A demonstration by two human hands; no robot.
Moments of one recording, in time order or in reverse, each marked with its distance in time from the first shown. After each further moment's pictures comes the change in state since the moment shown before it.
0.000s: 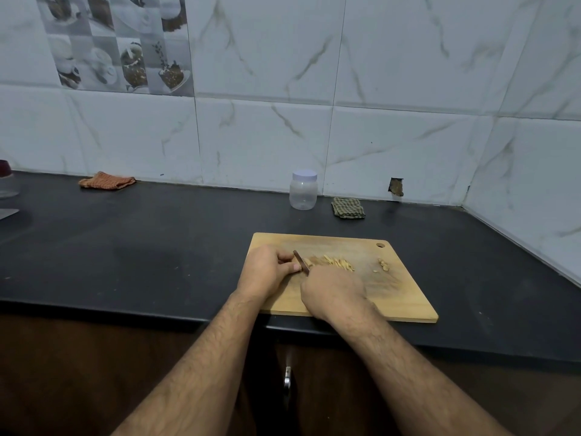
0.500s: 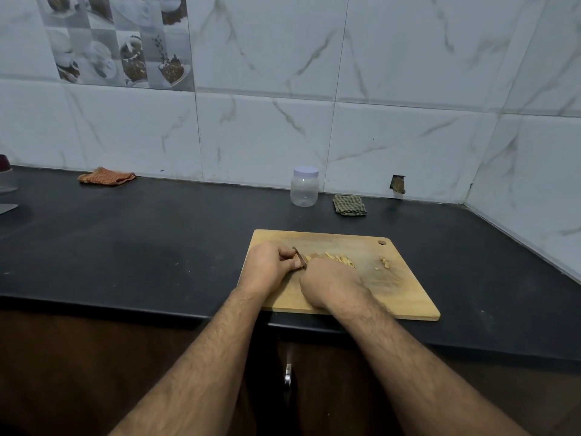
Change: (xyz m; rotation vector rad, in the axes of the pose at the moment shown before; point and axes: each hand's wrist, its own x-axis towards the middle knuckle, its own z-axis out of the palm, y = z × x) left_hand -0.001 0.003 0.000 0.013 0.026 -0.004; right_hand 0.010 -0.002 -0.003 0.006 -0.023 -0.031
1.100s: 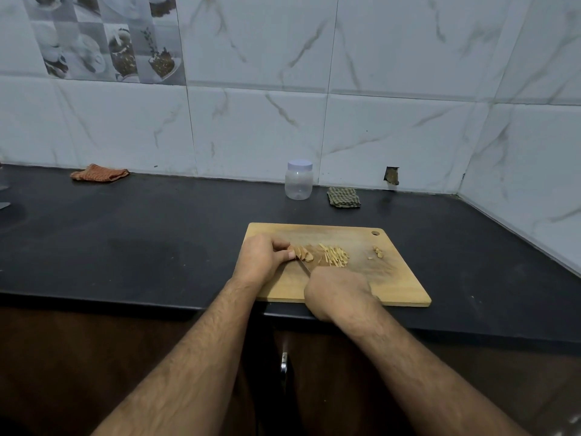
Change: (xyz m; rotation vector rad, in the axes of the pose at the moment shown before) left_hand -0.001 0.002 -0.002 0.004 -0.014 -0.048; right_hand -0.029 0.015 0.006 -0.072 -0.083 0.009
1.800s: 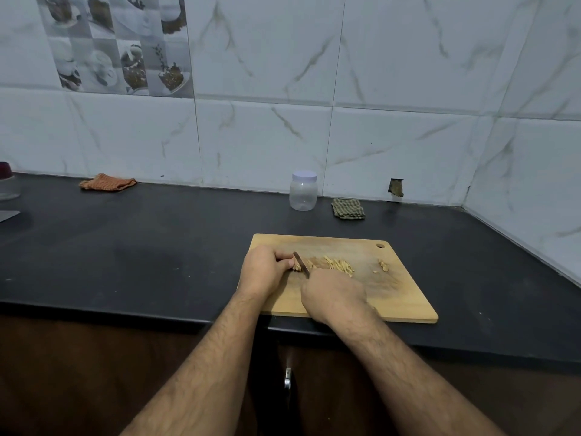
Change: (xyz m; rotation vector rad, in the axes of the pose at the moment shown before) left_hand 0.008 -0.006 0.005 -0.071 0.071 -0.054; right_hand 0.017 -0.009 0.000 0.090 0.130 0.007
